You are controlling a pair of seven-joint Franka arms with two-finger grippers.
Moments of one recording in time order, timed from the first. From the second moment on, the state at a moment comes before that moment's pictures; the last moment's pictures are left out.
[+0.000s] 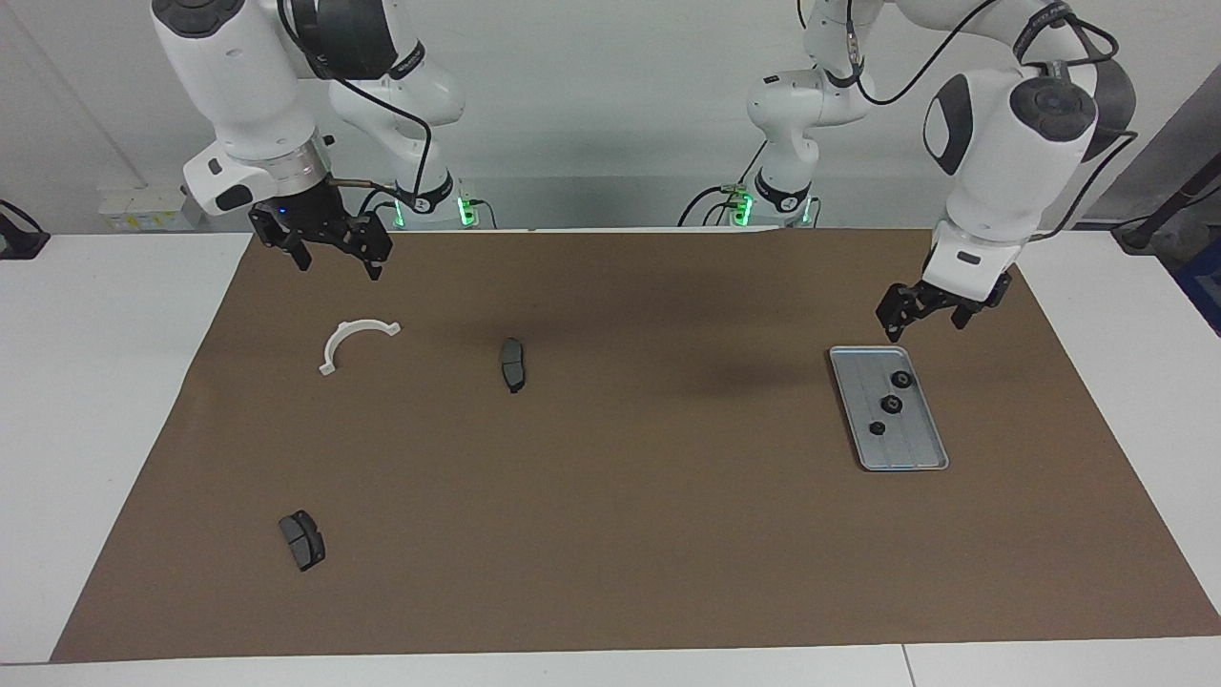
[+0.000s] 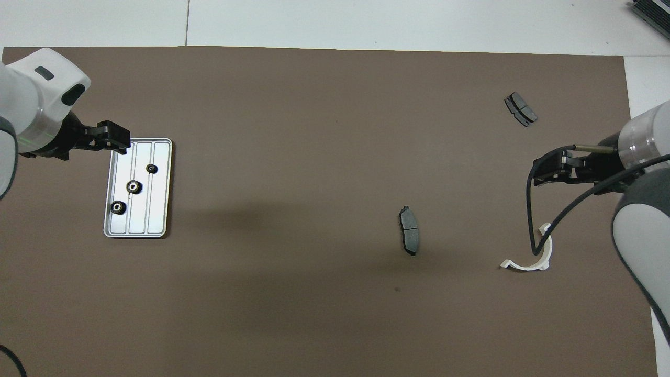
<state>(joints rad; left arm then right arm) 0.06 0.08 -0.19 -1.63 0.11 1.73 -0.23 -0.01 -0.02 0.09 -1.66 -0.03 1.59 0.26</state>
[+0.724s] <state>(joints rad) 0.06 -0.02 -0.19 -1.64 -0.02 1.64 -0.20 -0.01 -0.02 0.09 -1.66 -0.03 1.59 0.26</state>
